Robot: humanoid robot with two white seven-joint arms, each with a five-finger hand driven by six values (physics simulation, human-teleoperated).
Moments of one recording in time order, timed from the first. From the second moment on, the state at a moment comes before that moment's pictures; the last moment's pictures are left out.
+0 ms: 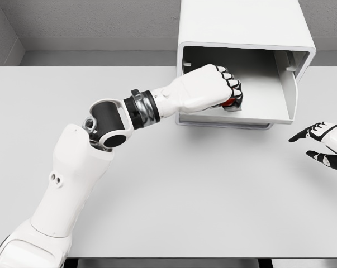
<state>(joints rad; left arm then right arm) -0.58 0.00 -0.42 -1.58 -0.97 -0.61 -0.47 0.24 -0.91 -0.11 -1.70 0.24 -0.61 0.22</state>
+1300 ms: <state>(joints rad) -0.63 0.00 -0.40 -1.56 -0.92 -0.62 -0.48 0.24 -0.92 -0.11 -1.67 0.24 -0.61 0.22</state>
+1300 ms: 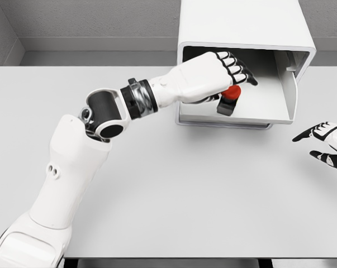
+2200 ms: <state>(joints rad) -0.52 0.00 -0.35 -1.79 -0.85 -0.61 -0.47 0.23 -0.91 -0.04 -1.77 0.22 -0.61 0.21</state>
